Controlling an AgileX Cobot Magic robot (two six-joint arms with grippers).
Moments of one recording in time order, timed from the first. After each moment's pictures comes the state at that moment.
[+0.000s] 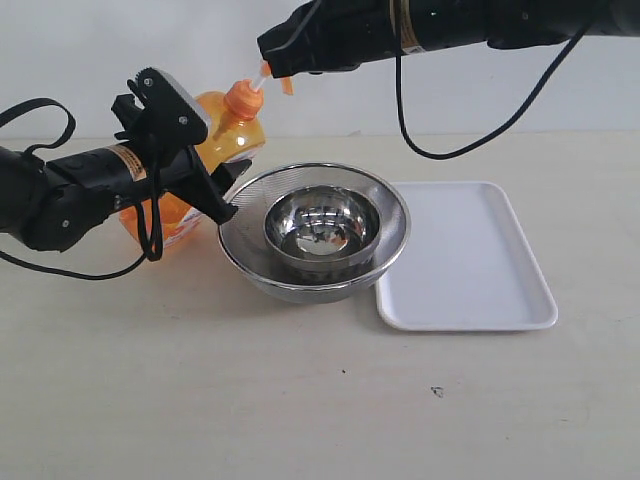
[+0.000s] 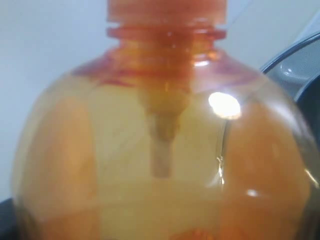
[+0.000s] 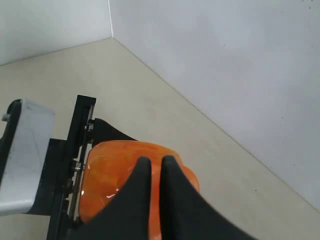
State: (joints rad) left arm -0.28 1.98 -0.97 0.30 -0.64 0.36; right arm 0.44 1.91 -1.53 -1.71 -0.58 1.54
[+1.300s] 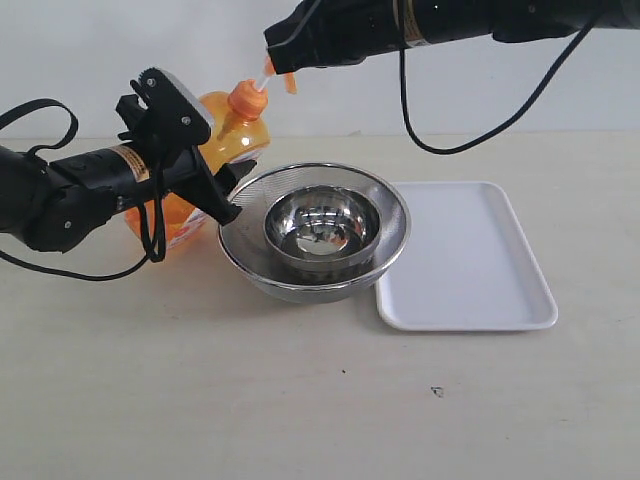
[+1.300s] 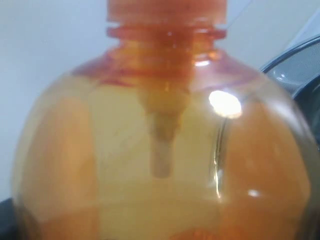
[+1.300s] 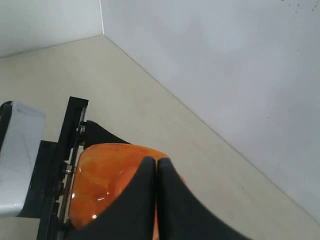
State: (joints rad) left arm -0.28 1.98 -0.97 0.31 -0.64 0.35; right arm 0.44 1.89 -1.53 -1.74 -0.55 1.54
